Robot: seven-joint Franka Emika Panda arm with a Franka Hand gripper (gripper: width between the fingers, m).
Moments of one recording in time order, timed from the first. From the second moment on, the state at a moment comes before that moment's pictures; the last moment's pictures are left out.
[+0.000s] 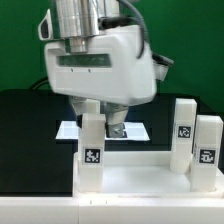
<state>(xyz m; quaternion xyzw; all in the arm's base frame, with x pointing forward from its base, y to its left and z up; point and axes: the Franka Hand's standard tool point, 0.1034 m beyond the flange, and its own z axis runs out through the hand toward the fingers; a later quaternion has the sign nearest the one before) 0.631 -0.040 0.111 -0.90 0.43 -0.03 0.07</state>
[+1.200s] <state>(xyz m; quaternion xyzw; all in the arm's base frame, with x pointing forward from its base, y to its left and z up) 0.633 -0.047 0.106 -0.99 0.14 -0.05 0.02</state>
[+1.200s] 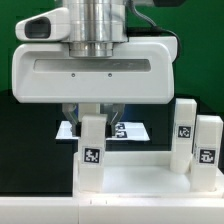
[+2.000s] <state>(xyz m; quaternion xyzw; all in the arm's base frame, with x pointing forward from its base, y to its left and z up) 0.629 -0.046 0.103 -0.74 0.67 -0.03 0.07</state>
